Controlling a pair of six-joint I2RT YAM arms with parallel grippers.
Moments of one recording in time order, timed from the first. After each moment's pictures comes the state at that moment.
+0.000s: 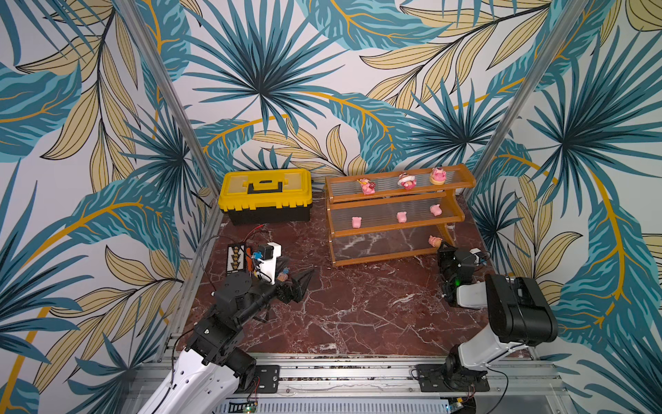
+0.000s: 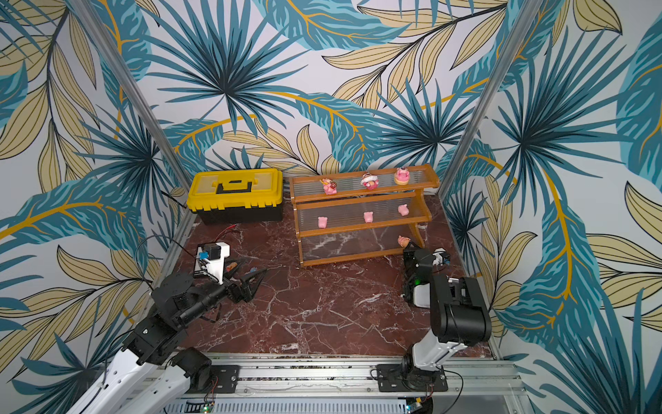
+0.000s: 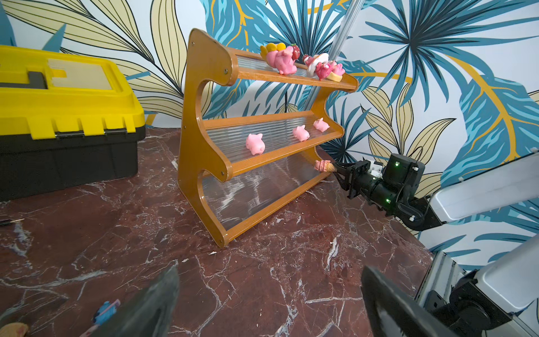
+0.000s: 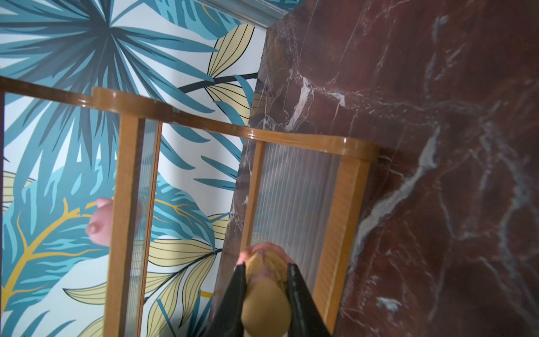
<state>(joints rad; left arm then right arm) -0.50 0.53 0.60 -0.25 0.20 -0.35 -0.16 1.68 0.45 0.97 0.09 1.32</state>
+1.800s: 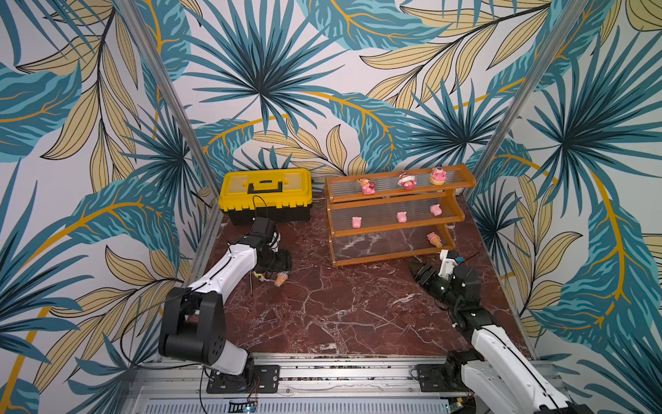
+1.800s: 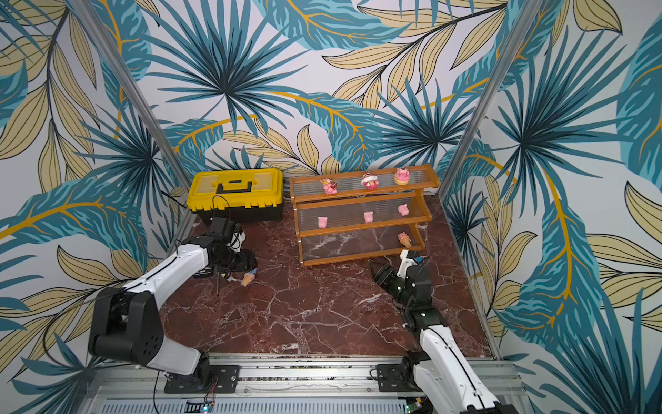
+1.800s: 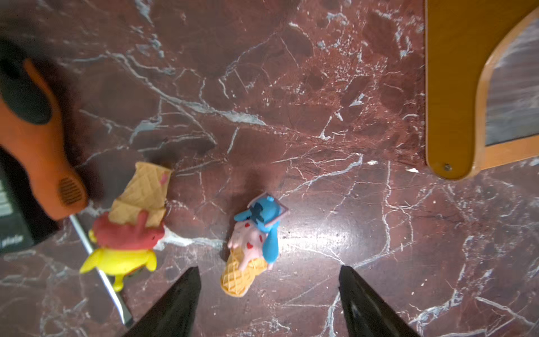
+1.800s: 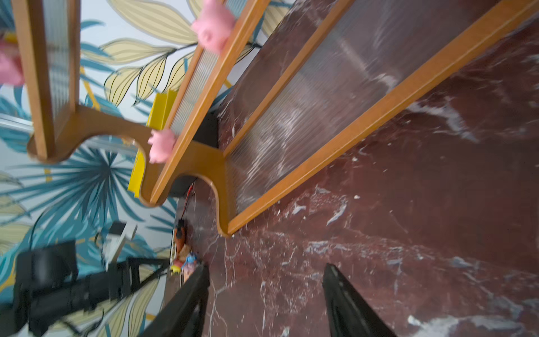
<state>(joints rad) -0.14 1.59 1.12 -0.80 0.15 -0.18 0.11 0.75 0.30 0.06 -0.33 0.83</state>
